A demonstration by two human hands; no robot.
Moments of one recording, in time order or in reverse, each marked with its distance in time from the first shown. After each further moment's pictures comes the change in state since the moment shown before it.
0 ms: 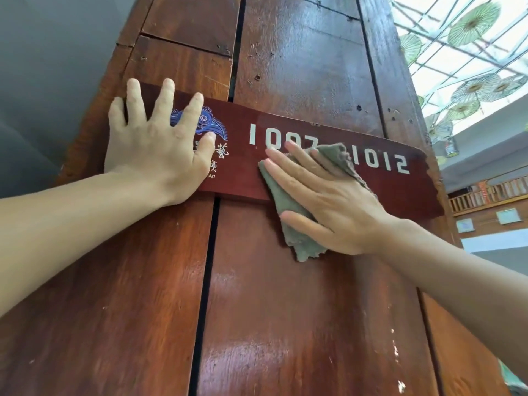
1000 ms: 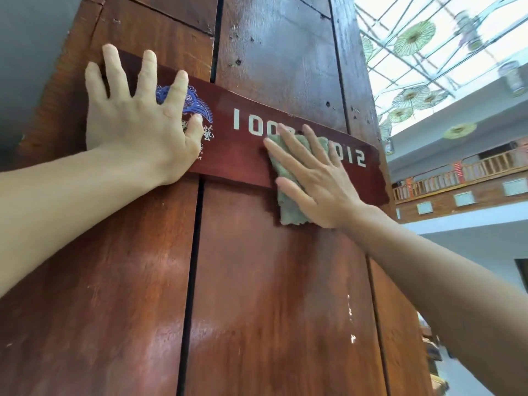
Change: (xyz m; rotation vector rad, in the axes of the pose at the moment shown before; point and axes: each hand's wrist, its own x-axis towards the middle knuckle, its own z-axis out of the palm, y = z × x) left_hand -0.002 0.002 0.000 -0.003 0.033 0.019; right_hand -0.006 0.011 0.004 -0.001 0.020 0.384
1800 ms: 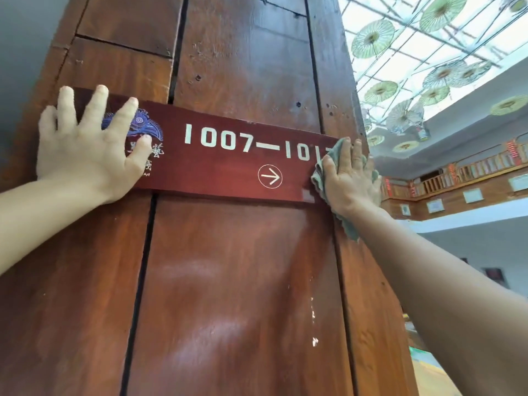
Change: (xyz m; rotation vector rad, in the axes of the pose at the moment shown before) left_hand -0.008 0.003 0.009 -0.146 0.233 -0.001; right_hand -0.028 0.103 0.009 0.256 -0.093 0.785
